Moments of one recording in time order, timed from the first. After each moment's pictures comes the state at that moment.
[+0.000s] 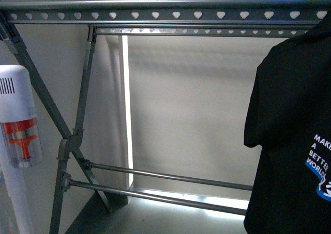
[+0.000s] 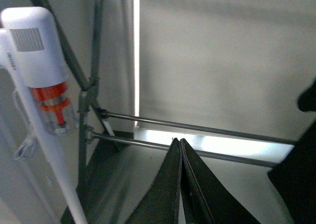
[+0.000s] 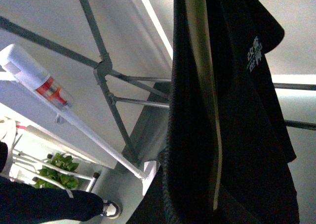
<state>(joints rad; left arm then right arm) -0.04 1.14 0.45 0.68 -0.03 -0.01 -0.44 1.37 1.15 -0.23 -0.80 0.10</state>
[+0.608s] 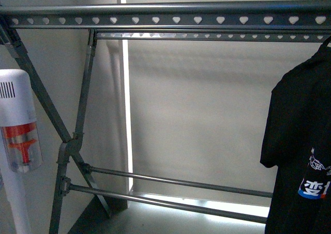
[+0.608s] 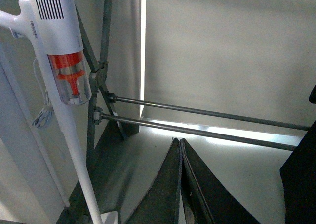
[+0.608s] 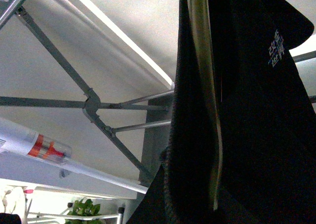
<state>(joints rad) 0.00 0.77 0.11 0.66 0.00 0.00 -0.28 1.55 1.27 -0.12 -0.51 0.45</state>
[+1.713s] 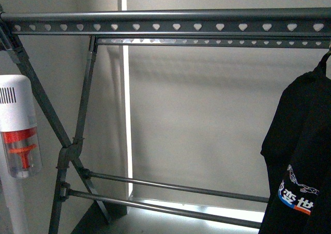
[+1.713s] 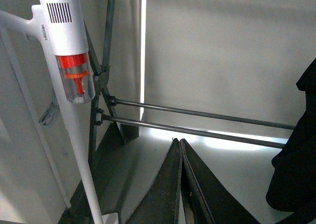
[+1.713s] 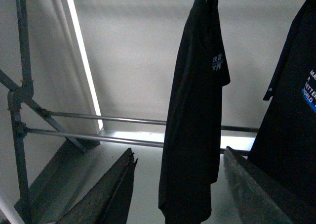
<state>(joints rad) 0.00 0.21 0.02 0.22 0.00 0.00 -0.01 0.08 0.07 -0.02 0.00 0.02</state>
